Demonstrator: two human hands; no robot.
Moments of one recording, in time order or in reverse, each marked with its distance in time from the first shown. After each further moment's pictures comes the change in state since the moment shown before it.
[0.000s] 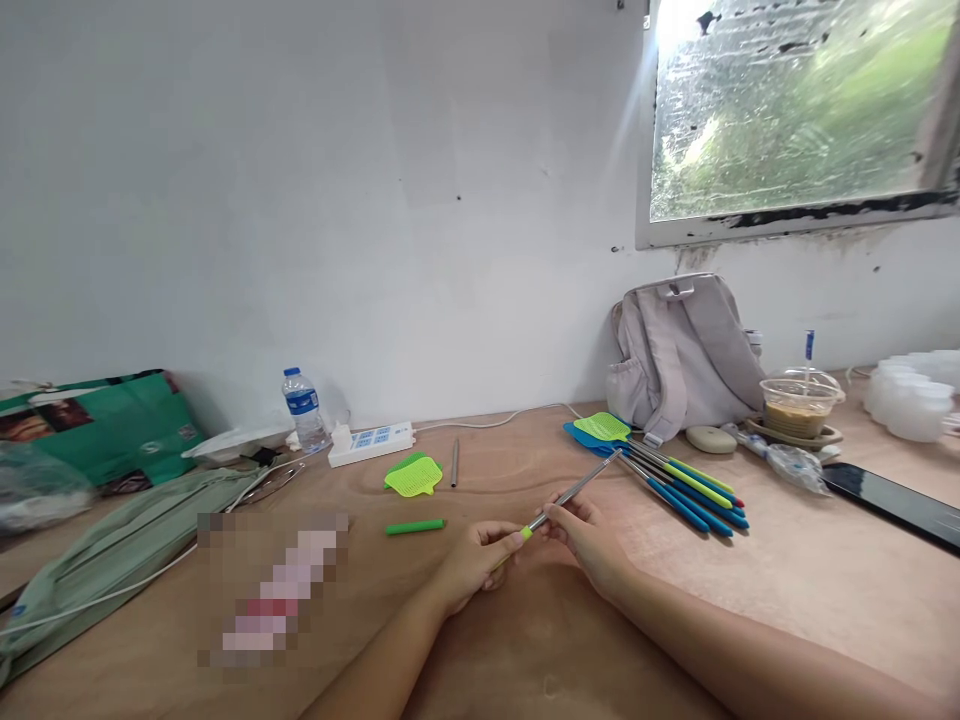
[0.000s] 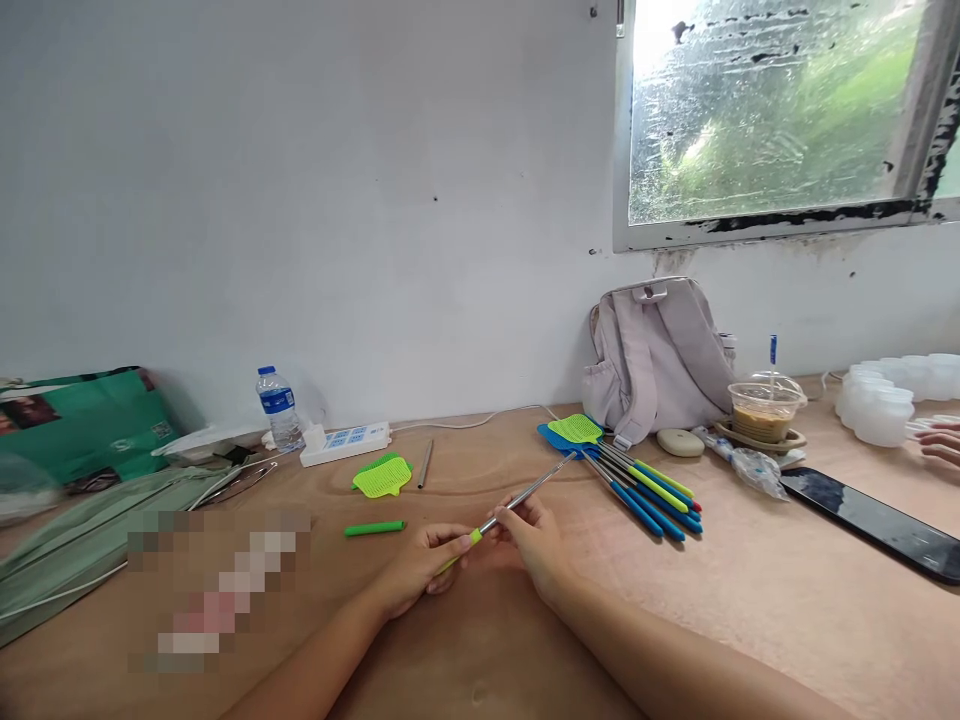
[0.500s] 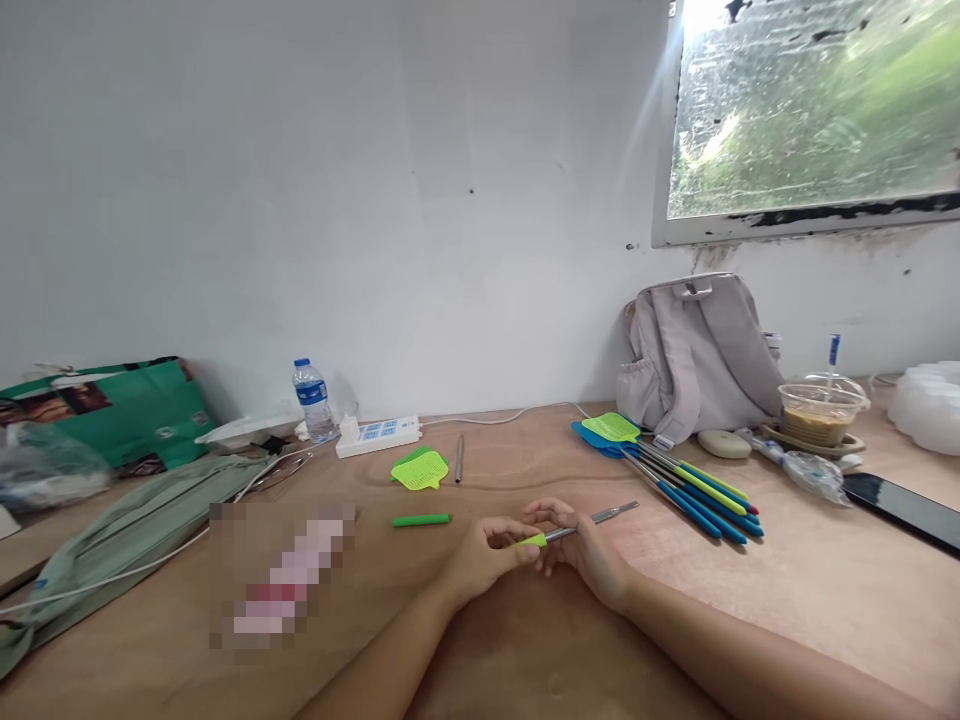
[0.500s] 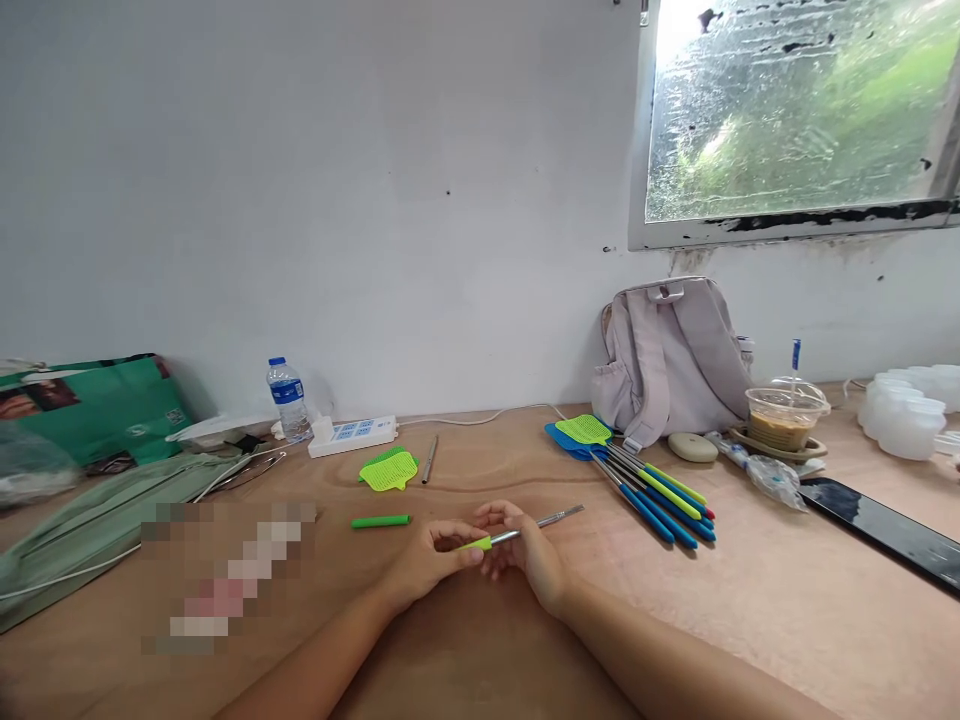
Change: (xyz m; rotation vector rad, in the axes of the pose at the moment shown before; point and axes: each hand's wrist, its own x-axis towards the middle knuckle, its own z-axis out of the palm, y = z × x) left_hand -0.004 0.001 0.001 0.173 0.016 0.200; right_hand -0.007 -0.002 -0.002 -0.035 -0.435 0.167
